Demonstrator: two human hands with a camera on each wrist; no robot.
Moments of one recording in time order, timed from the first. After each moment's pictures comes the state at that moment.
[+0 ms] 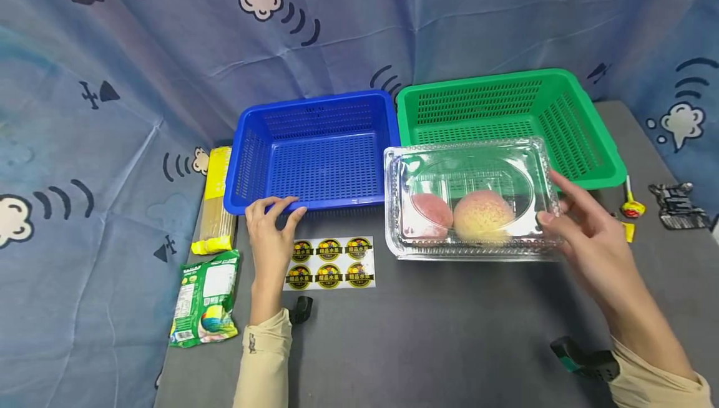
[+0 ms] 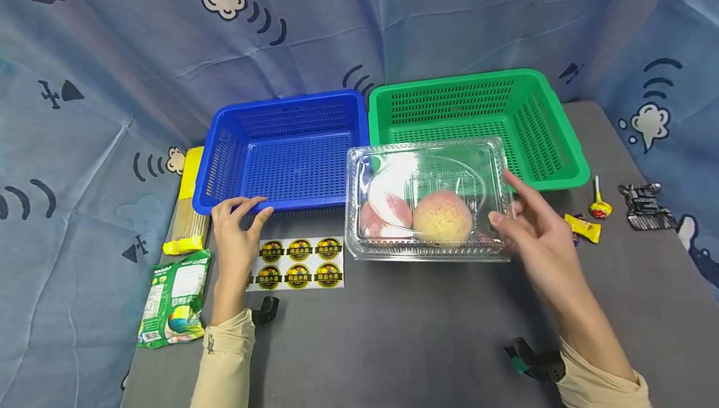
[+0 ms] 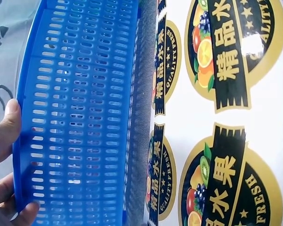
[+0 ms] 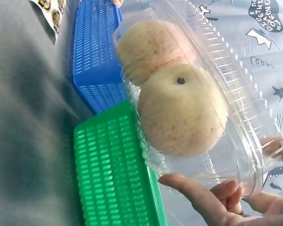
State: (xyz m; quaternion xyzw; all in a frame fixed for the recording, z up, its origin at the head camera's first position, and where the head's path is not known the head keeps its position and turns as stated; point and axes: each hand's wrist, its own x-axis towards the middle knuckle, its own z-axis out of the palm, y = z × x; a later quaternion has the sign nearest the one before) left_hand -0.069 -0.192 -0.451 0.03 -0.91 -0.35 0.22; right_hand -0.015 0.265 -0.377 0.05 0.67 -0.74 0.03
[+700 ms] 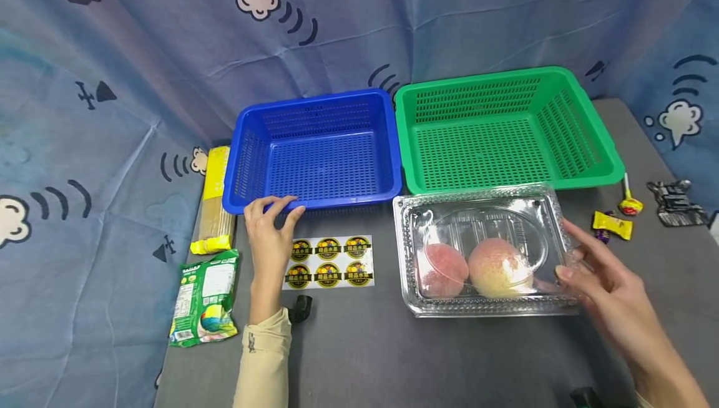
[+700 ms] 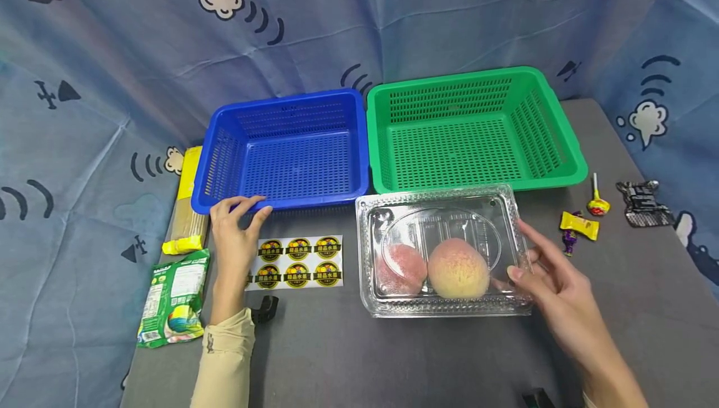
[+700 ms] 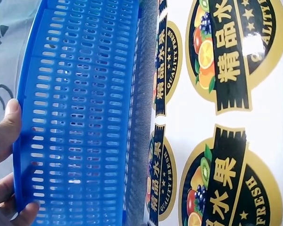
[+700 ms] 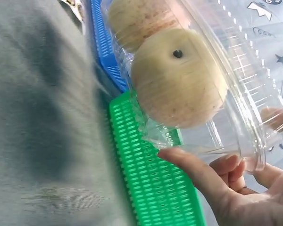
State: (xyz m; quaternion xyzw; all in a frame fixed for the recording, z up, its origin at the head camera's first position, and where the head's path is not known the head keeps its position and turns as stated) left_hand -0.068 -0.191 -0.448 0.04 -0.91 -0.35 0.21; right_hand 0.045 0.295 -0.418 0.03 0.66 -0.75 0.06
